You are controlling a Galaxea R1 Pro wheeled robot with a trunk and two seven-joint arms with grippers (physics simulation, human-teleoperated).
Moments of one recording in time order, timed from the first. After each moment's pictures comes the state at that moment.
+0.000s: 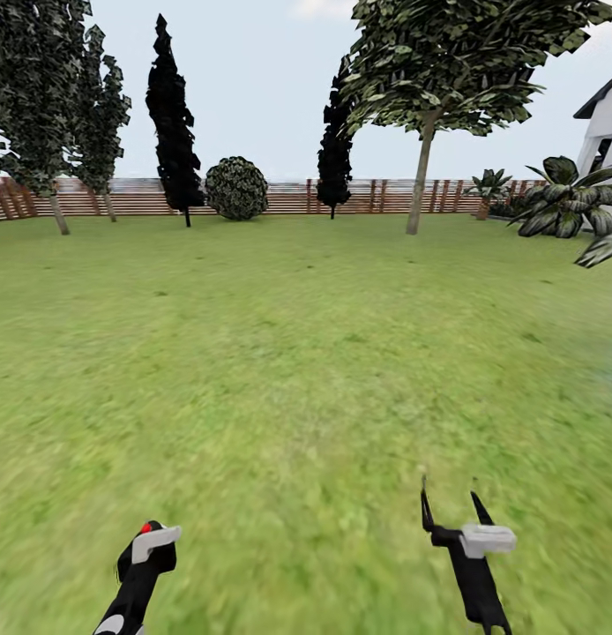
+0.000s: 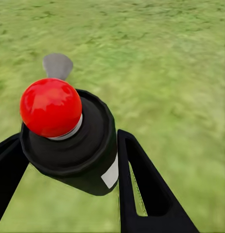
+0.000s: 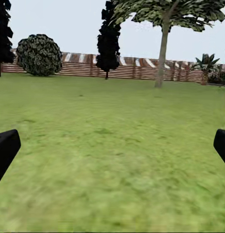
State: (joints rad) left arm -0.43 0.10 0.04 -0.28 0.13 -0.56 0.04; right arm -0.25 -0.05 -0.11 -0.63 0.04 -0.97 0.00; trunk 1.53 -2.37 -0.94
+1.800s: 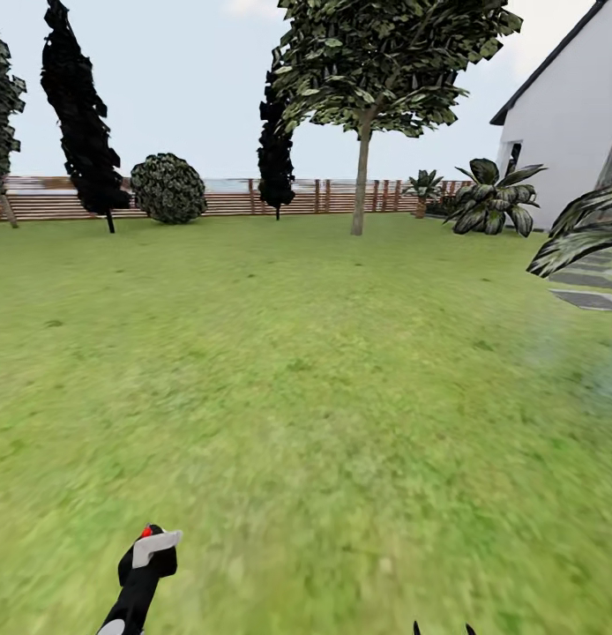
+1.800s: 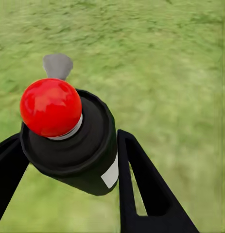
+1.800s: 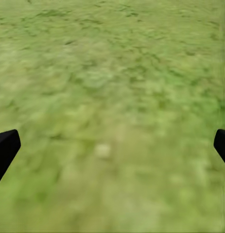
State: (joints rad) left arm -0.43 0.09 0.03 -0.26 0.13 -0.57 0.04; right arm -0.25 -0.02 -0.10 -0.03 0.05 -1.04 0.00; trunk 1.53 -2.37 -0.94
